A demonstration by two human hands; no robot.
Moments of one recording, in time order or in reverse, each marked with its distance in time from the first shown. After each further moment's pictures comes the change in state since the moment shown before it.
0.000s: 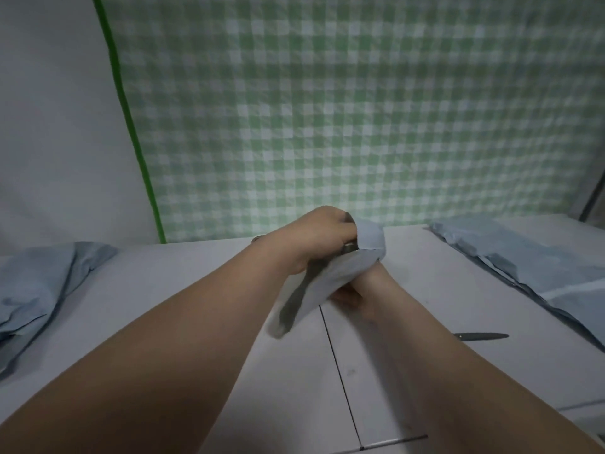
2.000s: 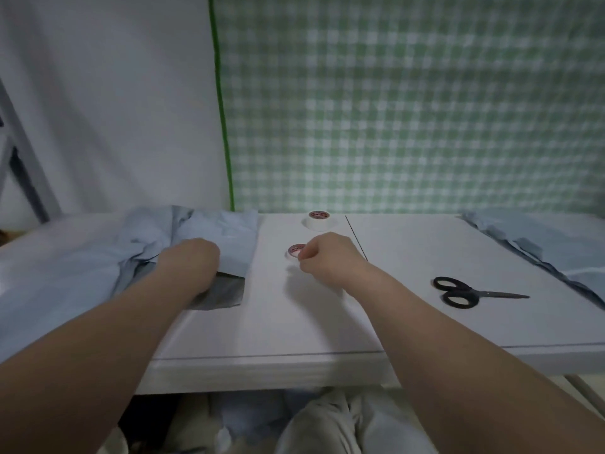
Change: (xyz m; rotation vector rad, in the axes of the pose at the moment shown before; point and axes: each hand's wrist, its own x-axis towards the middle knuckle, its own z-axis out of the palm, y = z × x) left_hand -0.141 -0.177 -0.131 1.270 0.124 -0.612; right_hand -0.115 0.001 0.104 -1.093 -0.239 -0.321
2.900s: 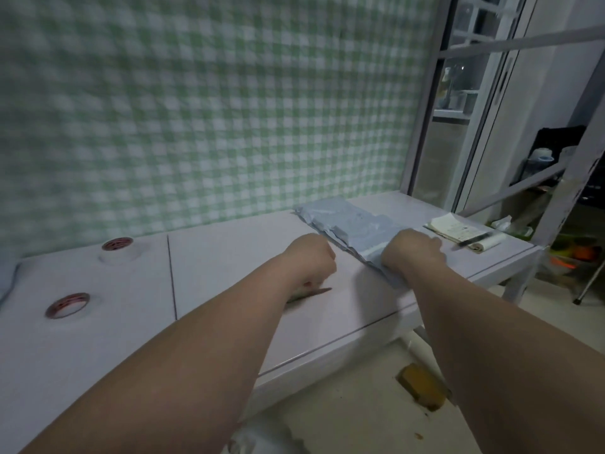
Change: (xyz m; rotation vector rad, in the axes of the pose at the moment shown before) left_hand -0.082 0.391 -0.163 -0.808 -0.116 0.812; right_hand -0.075 0.277 -0.219 -0.214 0.421 0.994
